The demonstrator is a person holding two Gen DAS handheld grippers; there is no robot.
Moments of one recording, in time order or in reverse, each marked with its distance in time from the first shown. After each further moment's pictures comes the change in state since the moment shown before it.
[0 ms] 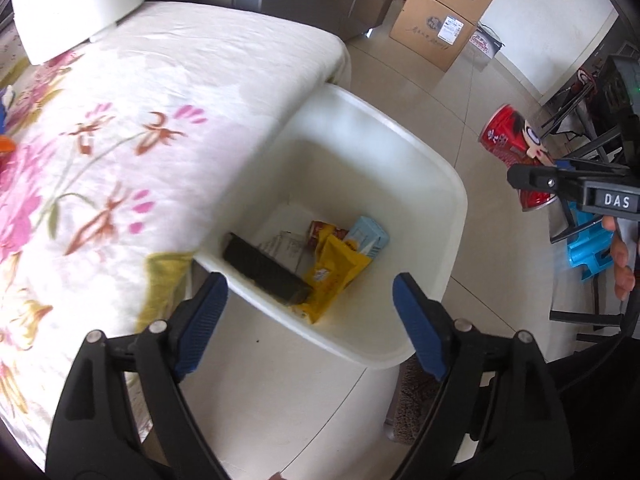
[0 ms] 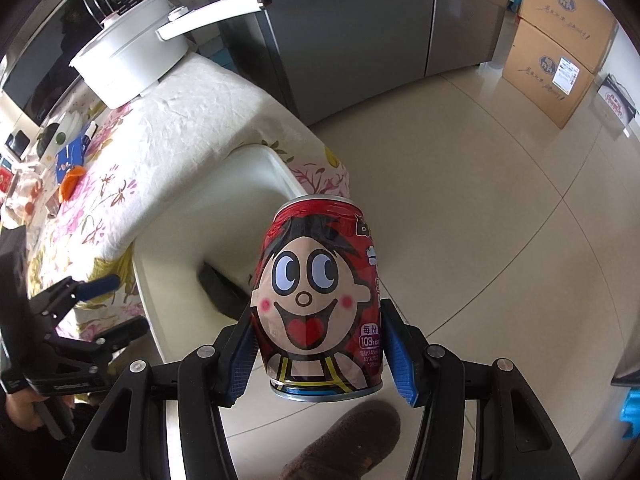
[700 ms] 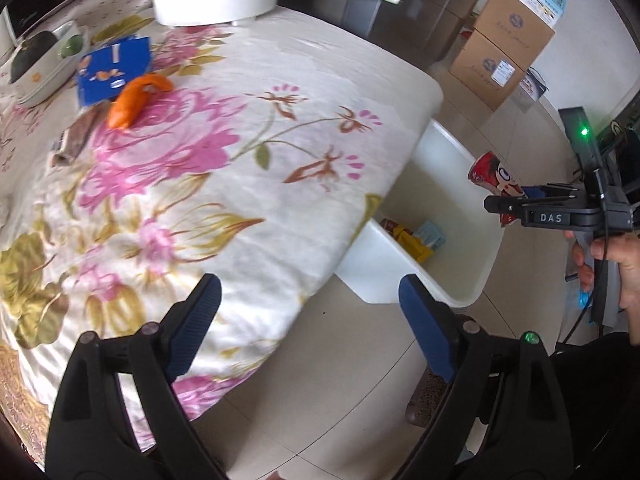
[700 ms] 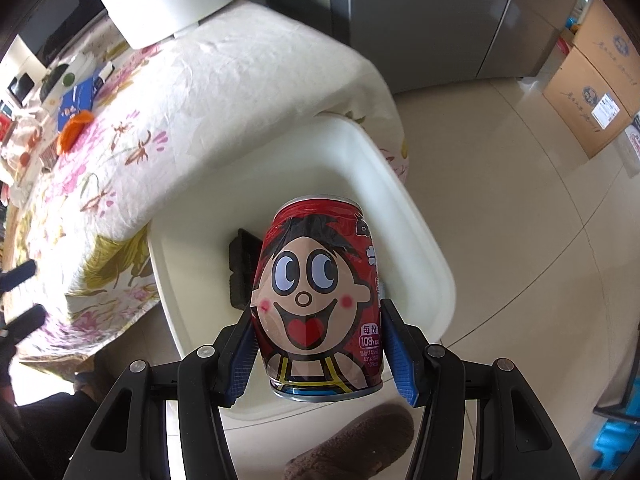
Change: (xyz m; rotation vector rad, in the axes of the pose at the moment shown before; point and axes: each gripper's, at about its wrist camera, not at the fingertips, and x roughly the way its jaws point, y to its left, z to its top) left arm -0.078 0.085 -0.051 -0.175 -0.055 0.115; right arm 0.052 0.078 0.014 -0.136 0.102 -0.041
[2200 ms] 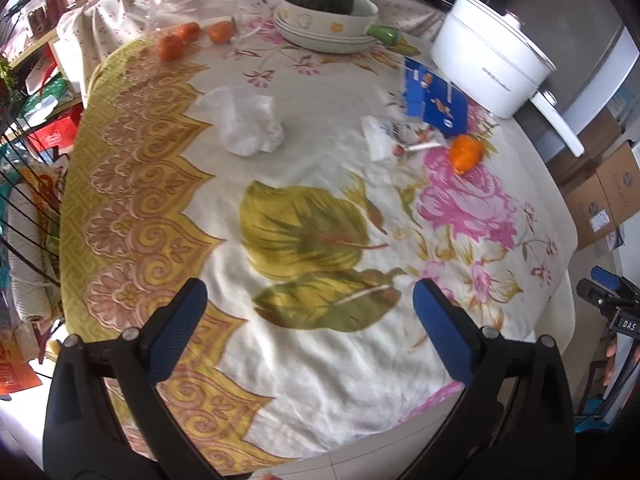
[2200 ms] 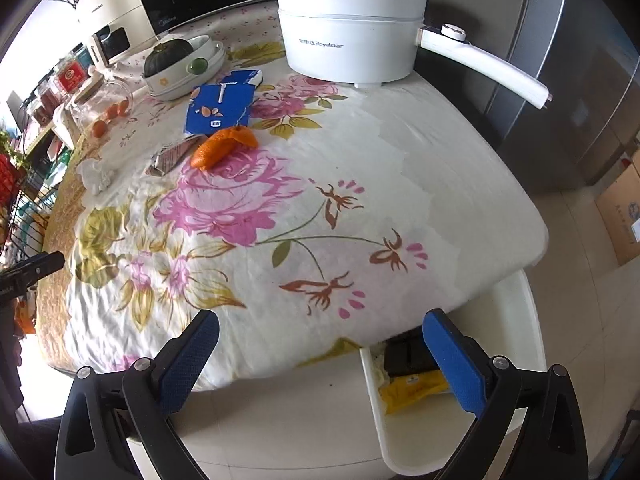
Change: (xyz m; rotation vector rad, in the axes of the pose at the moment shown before) left arm -0.076 0.232 -0.046 -0.482 -0.120 0.256; right arm -0.048 0.202 0.051 -0.229 -0.168 0.082
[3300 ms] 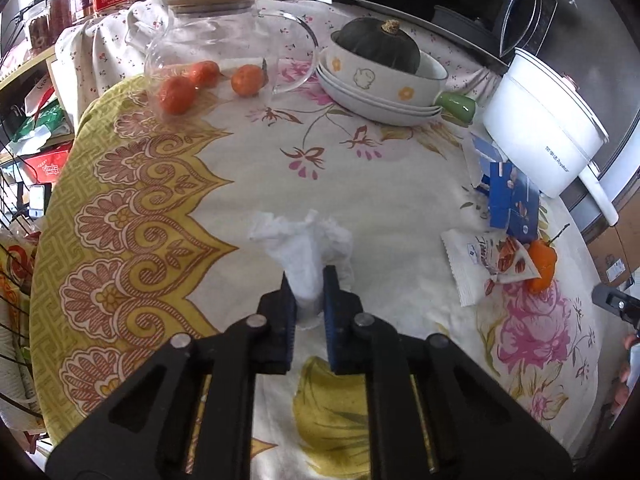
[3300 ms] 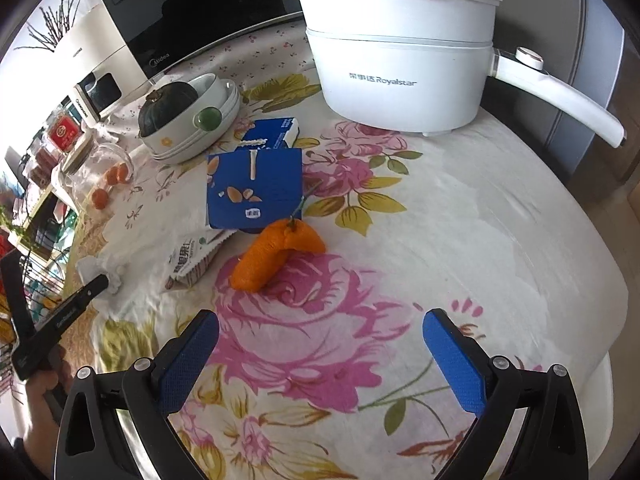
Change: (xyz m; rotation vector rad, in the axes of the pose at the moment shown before) left arm 0.062 0.037 0.068 -0.053 -0.180 -0.001; right arm 0.071 0.060 0.097 0.109 -0.094 0.111
